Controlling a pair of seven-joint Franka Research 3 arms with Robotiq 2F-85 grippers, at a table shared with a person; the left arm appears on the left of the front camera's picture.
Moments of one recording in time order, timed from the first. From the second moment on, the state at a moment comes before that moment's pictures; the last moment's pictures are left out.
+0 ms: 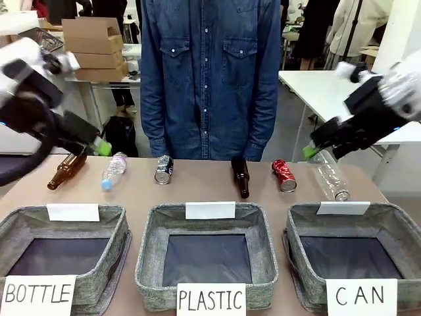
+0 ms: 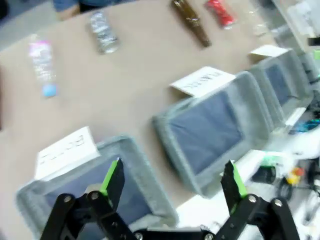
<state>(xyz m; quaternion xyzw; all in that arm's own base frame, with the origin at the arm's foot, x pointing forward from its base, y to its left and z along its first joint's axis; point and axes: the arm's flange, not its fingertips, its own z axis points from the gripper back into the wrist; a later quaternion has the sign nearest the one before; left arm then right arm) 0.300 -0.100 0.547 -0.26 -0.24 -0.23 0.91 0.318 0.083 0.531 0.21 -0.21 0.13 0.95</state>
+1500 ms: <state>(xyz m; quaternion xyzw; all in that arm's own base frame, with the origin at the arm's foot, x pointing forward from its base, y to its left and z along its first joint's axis) 0.325 0.008 0.520 -0.57 -0.20 0.00 0.80 0.295 -0.081 0.561 0.63 -0.19 -0.16 0.73</state>
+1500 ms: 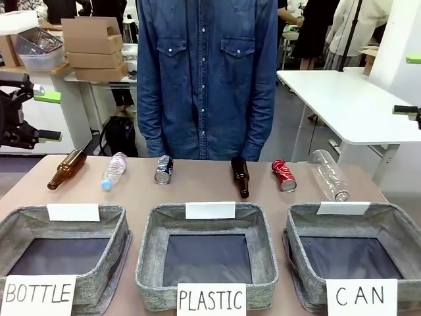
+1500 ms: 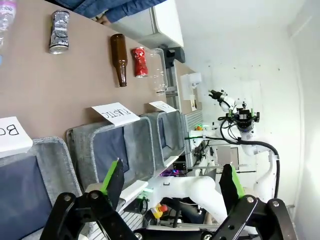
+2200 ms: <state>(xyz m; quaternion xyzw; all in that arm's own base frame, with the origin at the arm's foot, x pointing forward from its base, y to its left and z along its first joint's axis) 0.463 -0.080 0.513 -0.40 -0.04 0.05 0.91 0.294 -0.081 0.562 0.63 -0.18 -0.16 0.74</state>
